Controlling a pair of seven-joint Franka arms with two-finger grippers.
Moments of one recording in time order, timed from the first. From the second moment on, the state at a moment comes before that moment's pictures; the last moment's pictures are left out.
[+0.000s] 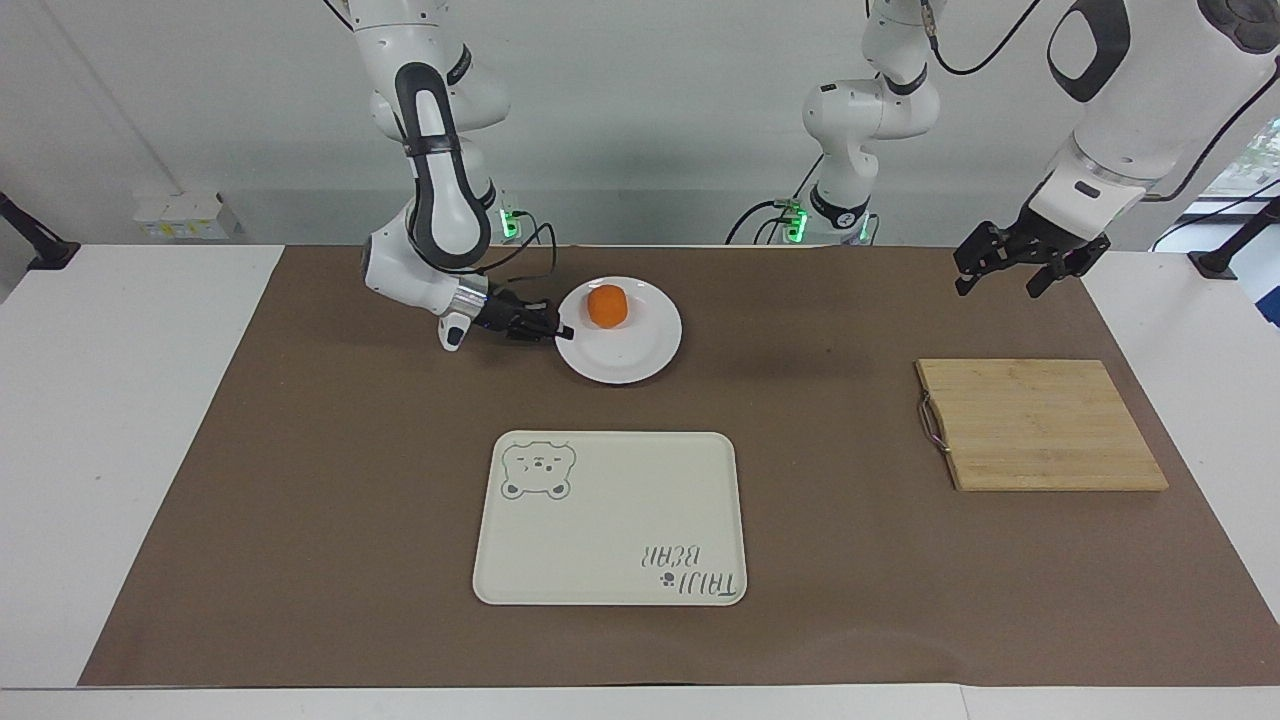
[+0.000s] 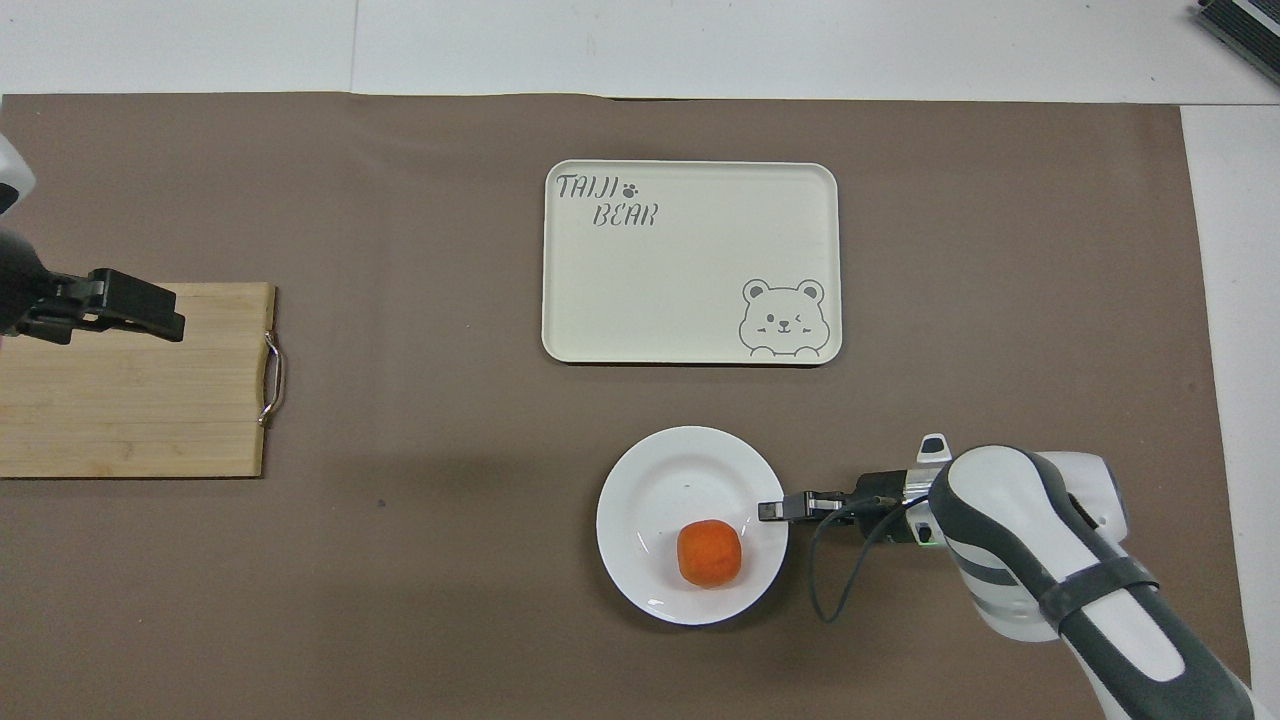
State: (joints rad) left arm 0.00 0.03 -0.05 -1.55 -0.04 1.54 0.00; right arm 0.30 0.02 -0.13 -2.55 1.23 2.16 -0.68
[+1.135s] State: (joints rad) left arm 0.00 0.03 -0.05 -1.55 -0.03 1.54 0.00; right arm 0.28 0.19 -0.13 -2.10 1.23 2.16 -0.52
